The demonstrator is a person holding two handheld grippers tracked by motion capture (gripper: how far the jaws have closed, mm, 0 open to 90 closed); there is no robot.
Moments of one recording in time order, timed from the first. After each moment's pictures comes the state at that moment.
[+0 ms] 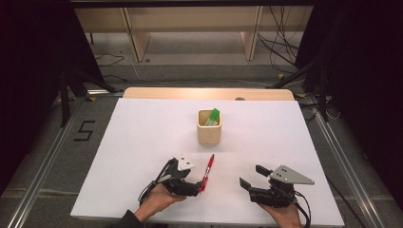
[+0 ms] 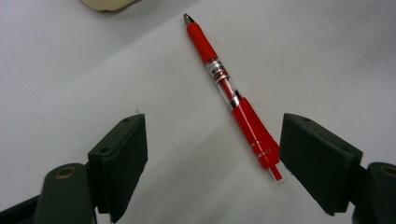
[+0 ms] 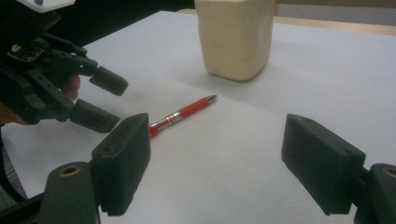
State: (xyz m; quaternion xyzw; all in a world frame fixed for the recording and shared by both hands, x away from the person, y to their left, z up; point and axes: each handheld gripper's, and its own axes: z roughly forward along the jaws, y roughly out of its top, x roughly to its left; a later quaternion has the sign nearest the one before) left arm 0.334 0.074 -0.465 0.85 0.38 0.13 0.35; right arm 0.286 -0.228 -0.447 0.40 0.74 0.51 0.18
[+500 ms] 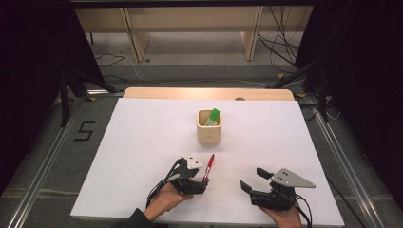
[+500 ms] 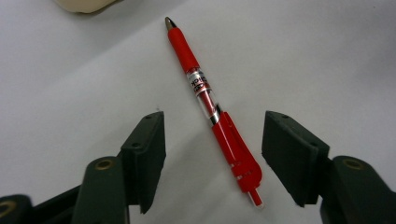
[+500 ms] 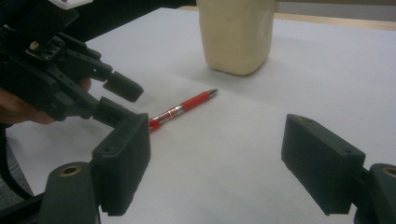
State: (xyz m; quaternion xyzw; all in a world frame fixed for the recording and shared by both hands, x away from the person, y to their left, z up) left arm 0.337 0.052 -0.467 0.85 0.39 0.12 0.33; right arm 0.280 -0.230 -0.450 0.40 0.74 0.50 0.18
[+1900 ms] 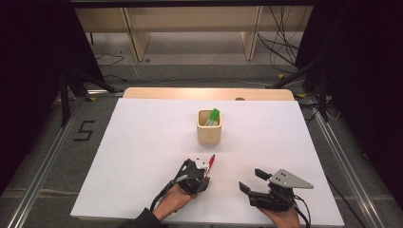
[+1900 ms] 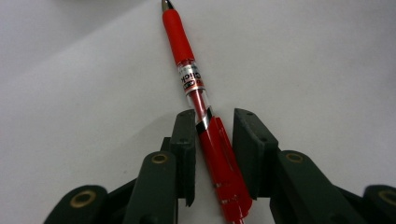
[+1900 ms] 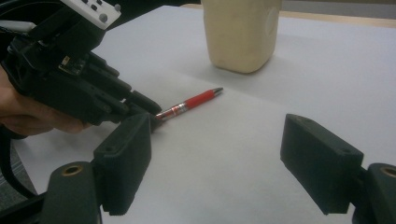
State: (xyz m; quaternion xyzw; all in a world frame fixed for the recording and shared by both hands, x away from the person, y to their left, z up) left arm 0.342 0.034 -0.481 0.85 0.41 0.12 0.31; right arm 0.279 -0.227 -0.452 0.39 0.75 0.50 0.18
